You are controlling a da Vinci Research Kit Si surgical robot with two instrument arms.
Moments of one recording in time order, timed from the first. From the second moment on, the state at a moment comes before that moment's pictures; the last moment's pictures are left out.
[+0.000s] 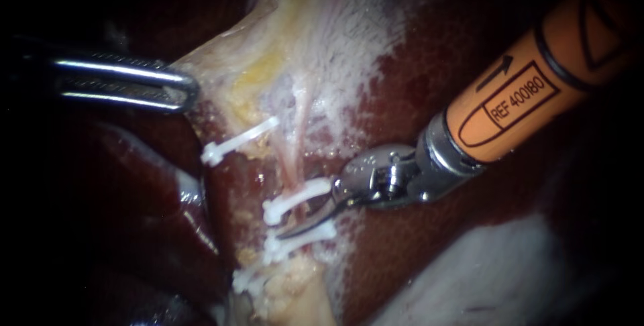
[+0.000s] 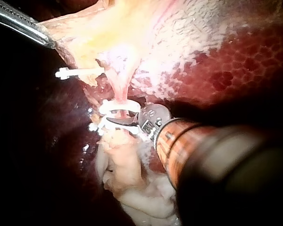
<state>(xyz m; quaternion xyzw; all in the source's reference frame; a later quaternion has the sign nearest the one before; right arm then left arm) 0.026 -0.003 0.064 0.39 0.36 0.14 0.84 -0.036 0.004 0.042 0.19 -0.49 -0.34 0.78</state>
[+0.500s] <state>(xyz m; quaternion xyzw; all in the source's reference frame) 0.026 -0.003 0.064 0.39 0.36 0.14 0.84 -0.036 0.004 0.042 0.19 -0.50 -0.34 0.78</state>
